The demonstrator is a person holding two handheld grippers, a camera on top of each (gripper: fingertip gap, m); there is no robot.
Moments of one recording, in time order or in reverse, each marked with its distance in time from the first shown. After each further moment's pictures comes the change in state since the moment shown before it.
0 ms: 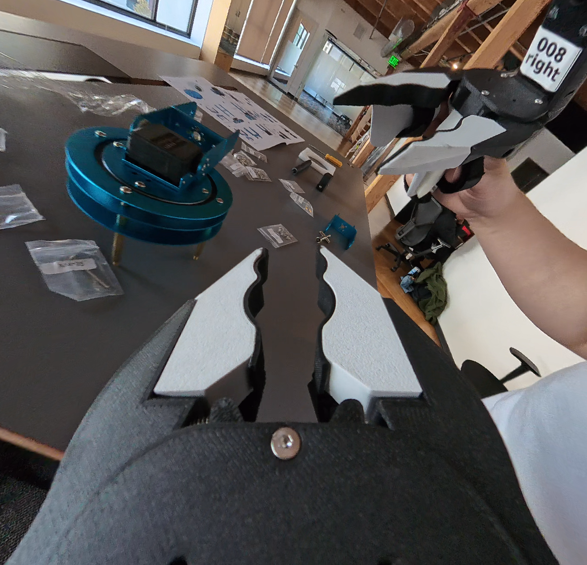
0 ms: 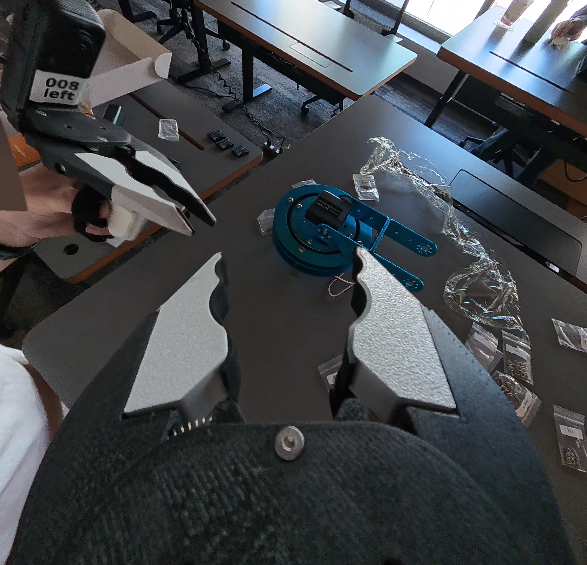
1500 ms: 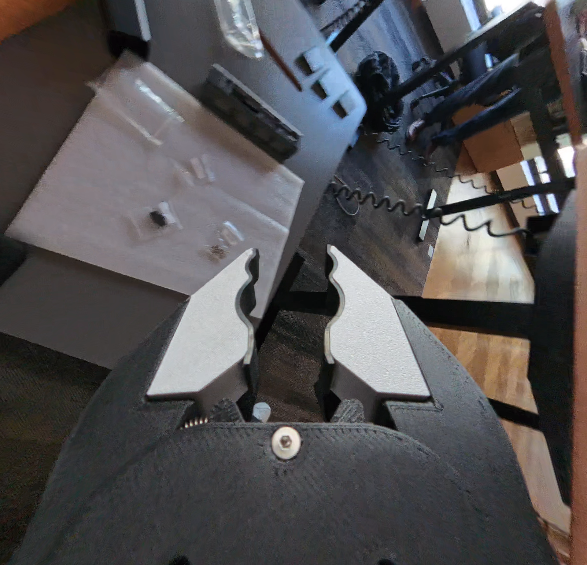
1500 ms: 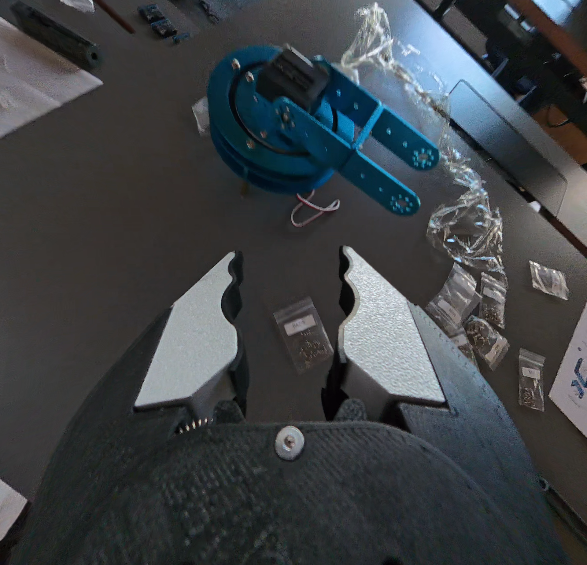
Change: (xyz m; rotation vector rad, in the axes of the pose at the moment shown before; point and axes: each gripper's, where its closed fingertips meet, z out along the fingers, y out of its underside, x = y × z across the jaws) left arm -0.187 0.221 -0.530 0.409 -1.267 -0.842; right arm 0.037 0.091 0.030 -0.208 0.096 -0.092
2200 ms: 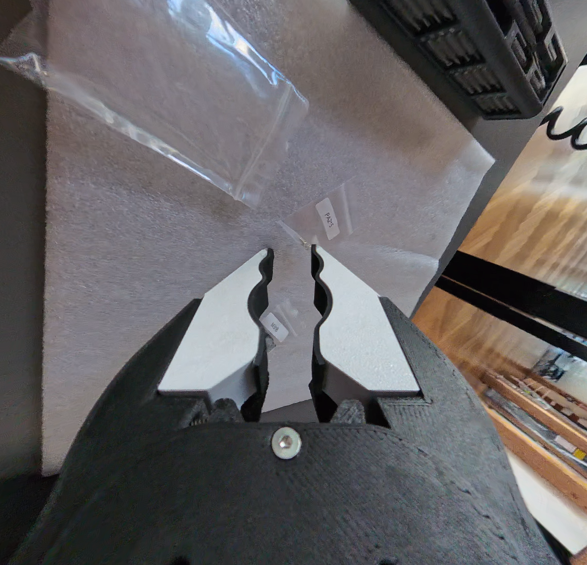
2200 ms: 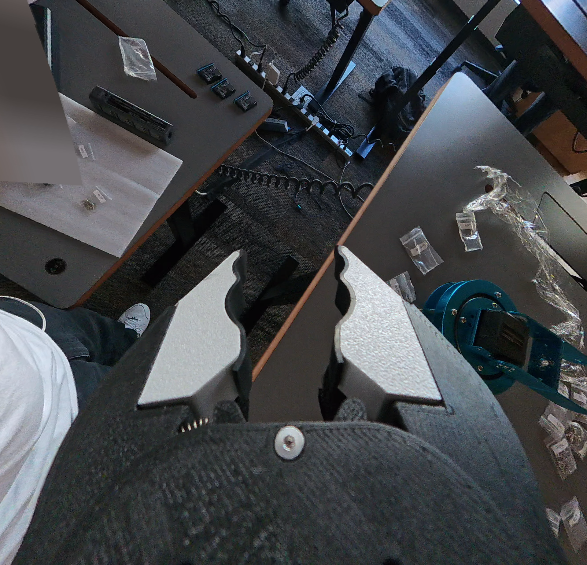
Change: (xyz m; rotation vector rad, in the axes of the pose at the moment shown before) left arm -0.152 -0.002 0.228 -0.560 -0.105 0.026; right arm -0.211 -0.208 0.081 -0.103 0.057 0.017
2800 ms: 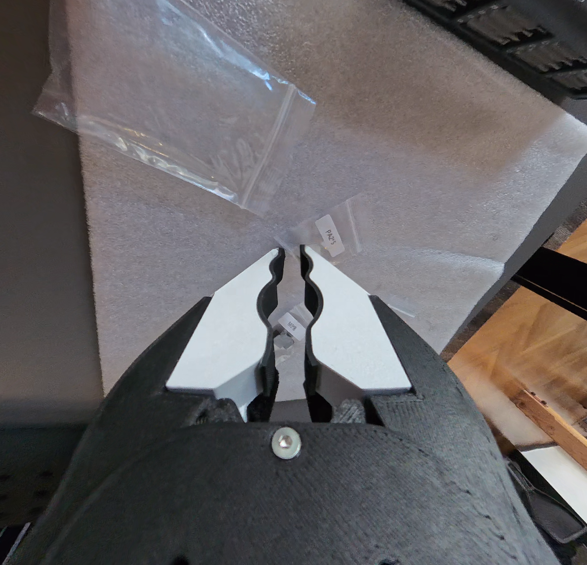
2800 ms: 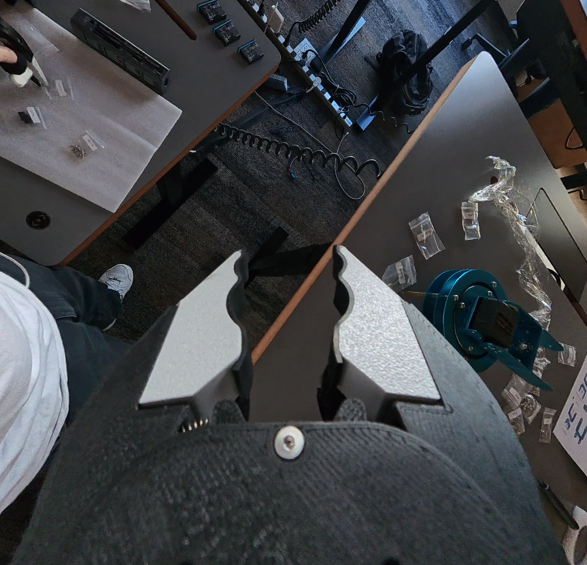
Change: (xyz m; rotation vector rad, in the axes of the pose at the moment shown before) left arm -0.005 -0.008 0.004 -0.067 -0.235 0.081; right arm -0.026 0.012 -0.008 -0.118 0.022 -0.103
